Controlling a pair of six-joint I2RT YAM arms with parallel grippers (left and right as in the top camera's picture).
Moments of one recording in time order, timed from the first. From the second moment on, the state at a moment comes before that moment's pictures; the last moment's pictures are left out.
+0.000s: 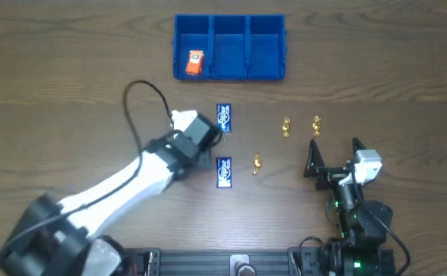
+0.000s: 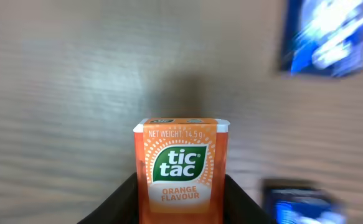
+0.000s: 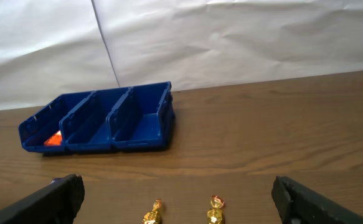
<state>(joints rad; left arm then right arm) -0.71 1.51 0.84 -0.52 -0.22 -0.75 -0.06 0.01 0.01 -0.06 -0.17 0.16</state>
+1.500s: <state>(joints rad) -0.34 1.71 1.82 -0.78 -0.15 -0.30 -0.06 0.01 0.01 -0.06 -0.17 0.16</state>
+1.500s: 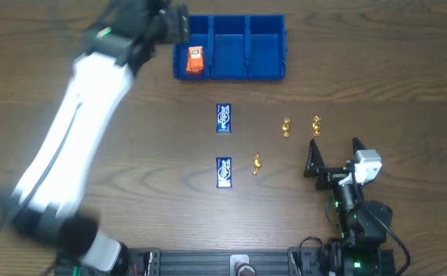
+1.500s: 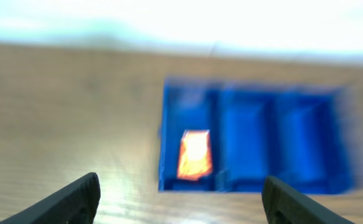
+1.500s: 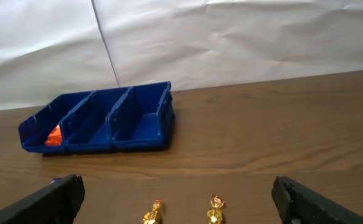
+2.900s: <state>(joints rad) 0.00 0.01 0.02 -0.11 0.09 -0.07 -0.06 0.01 0.01 -0.06 -0.17 0.16</state>
